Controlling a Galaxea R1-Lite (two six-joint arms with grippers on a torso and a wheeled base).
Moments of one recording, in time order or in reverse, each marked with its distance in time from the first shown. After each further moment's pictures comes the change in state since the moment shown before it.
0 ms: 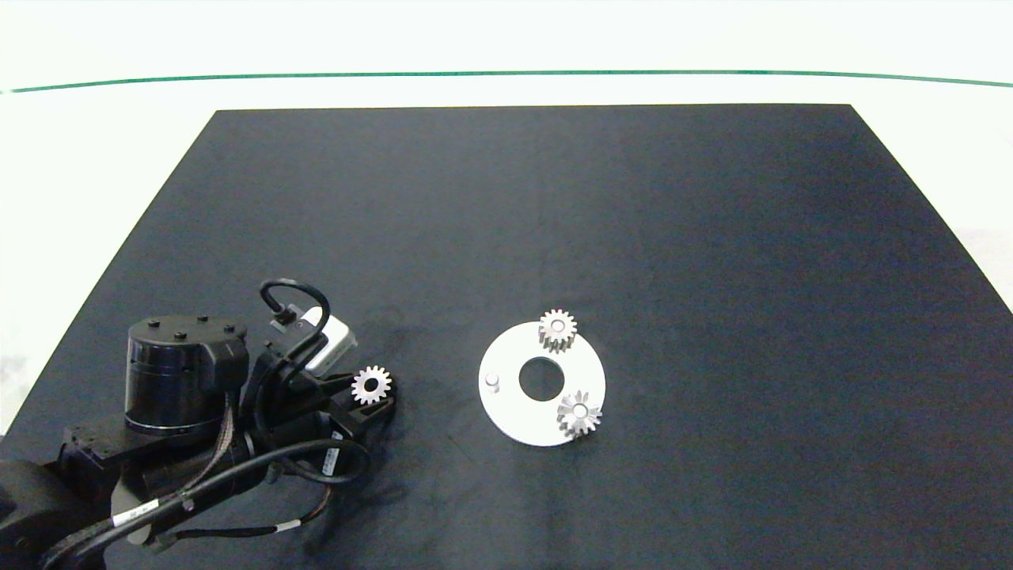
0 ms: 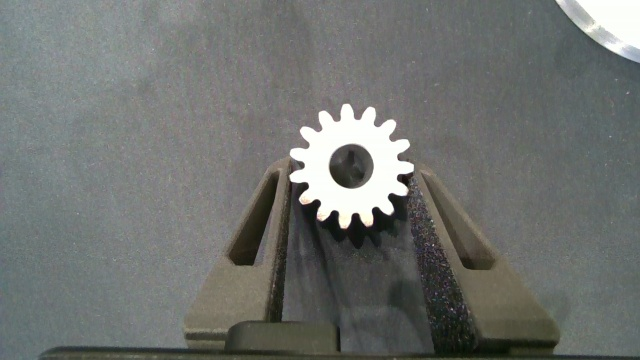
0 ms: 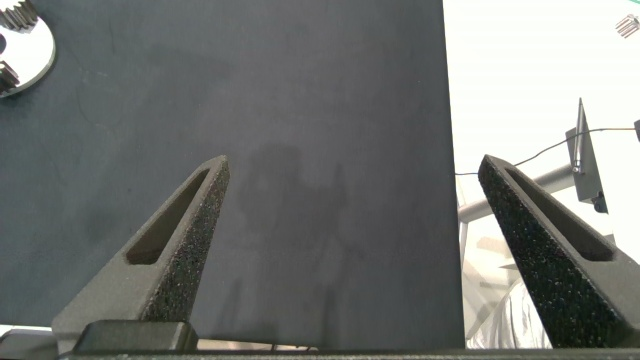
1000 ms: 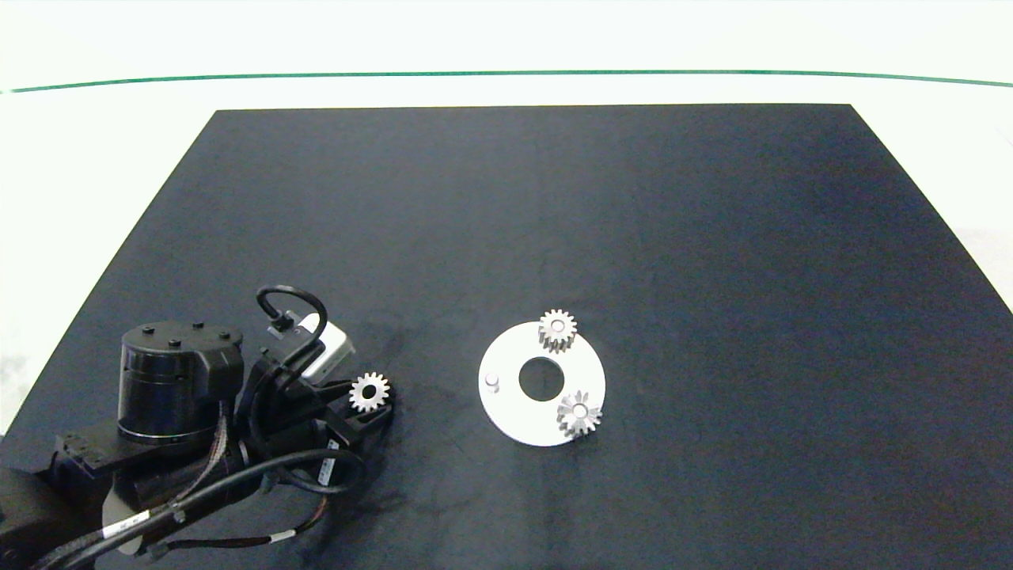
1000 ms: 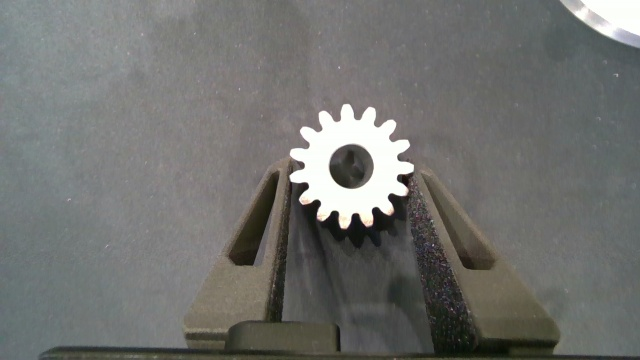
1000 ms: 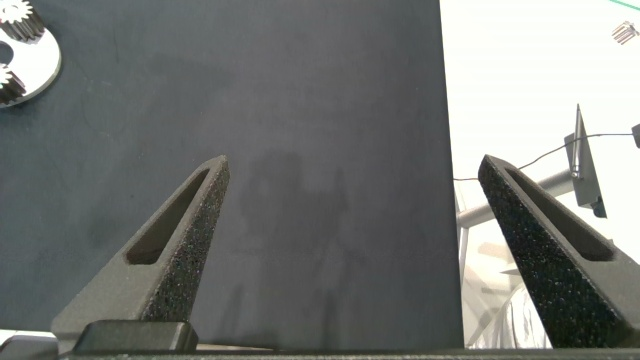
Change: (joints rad) left arm -0.010 -0.023 0.021 0.008 -0.001 0.000; right arm 0.006 -0.002 -0.018 0.002 0.000 0.000
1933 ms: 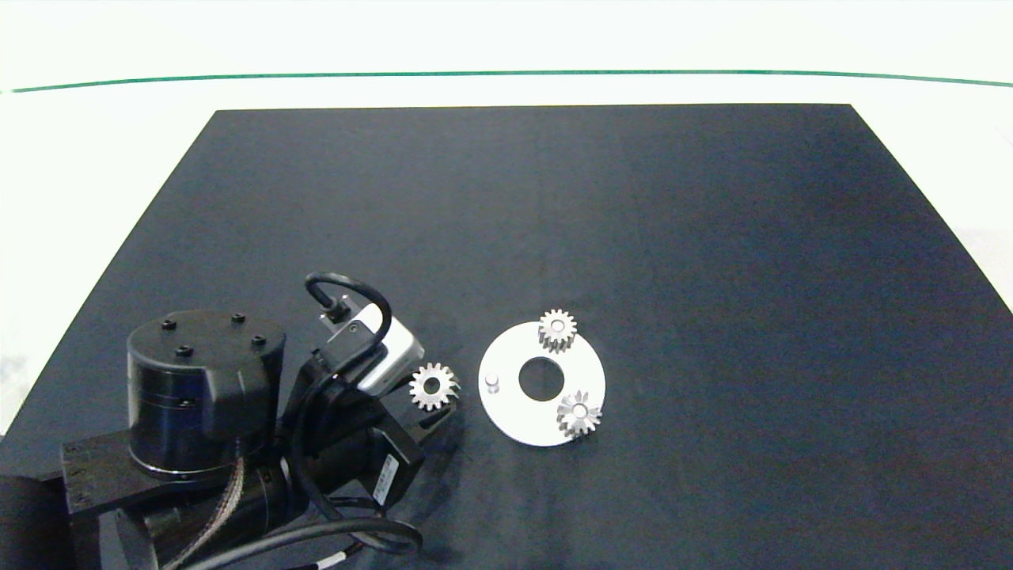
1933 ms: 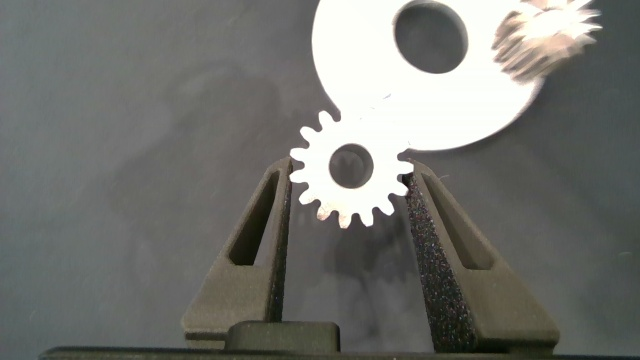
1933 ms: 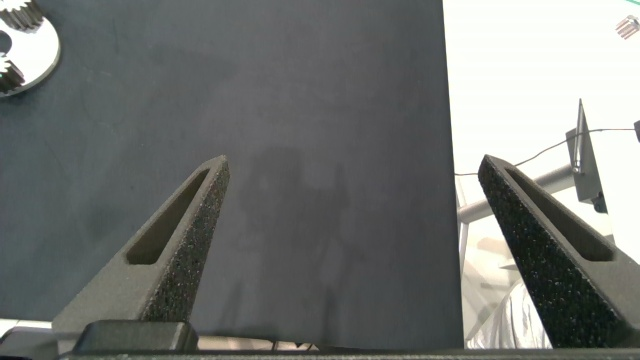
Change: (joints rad) left arm -0.309 -0.058 -0.122 0.089 0.168 0.003; right arm -0.003 -0.009 0.000 0.025 0.004 0.000
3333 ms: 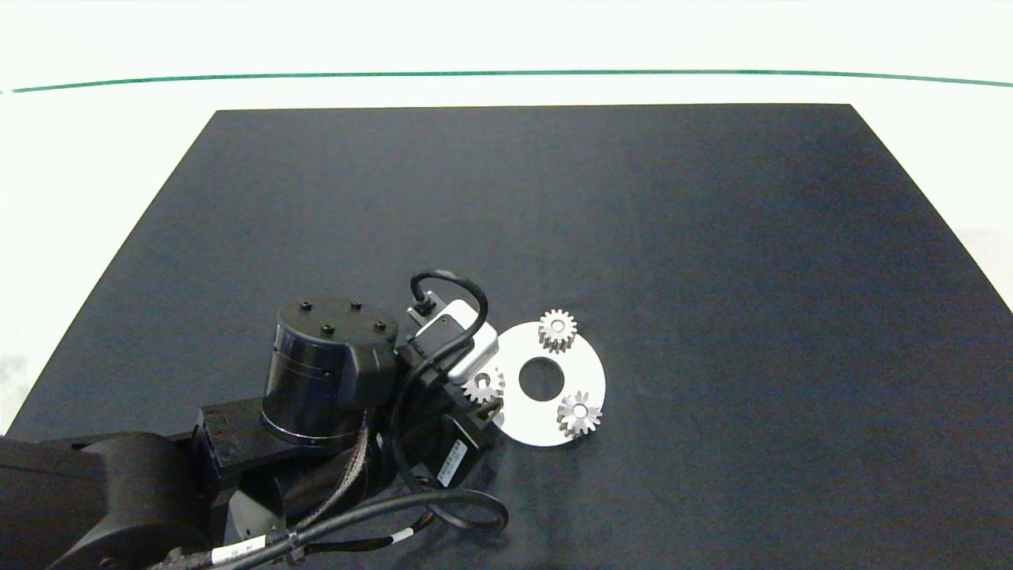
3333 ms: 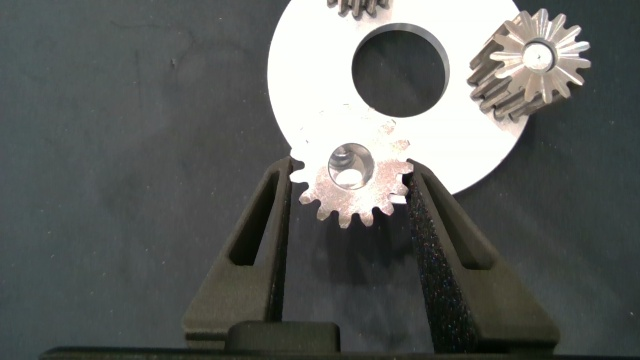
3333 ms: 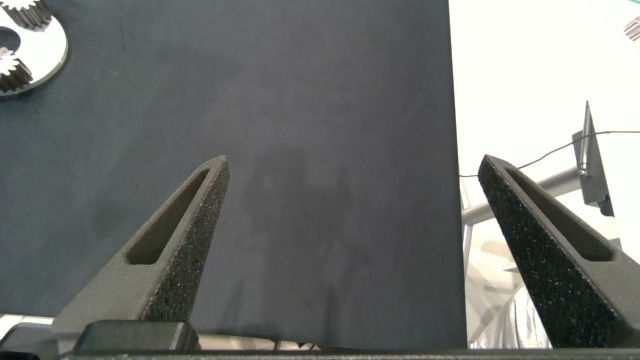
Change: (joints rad) left arm -0.058 0.158 -0.139 0.028 0.045 0.013; right arm 0.003 -0.004 0.001 0.004 0.010 0.001
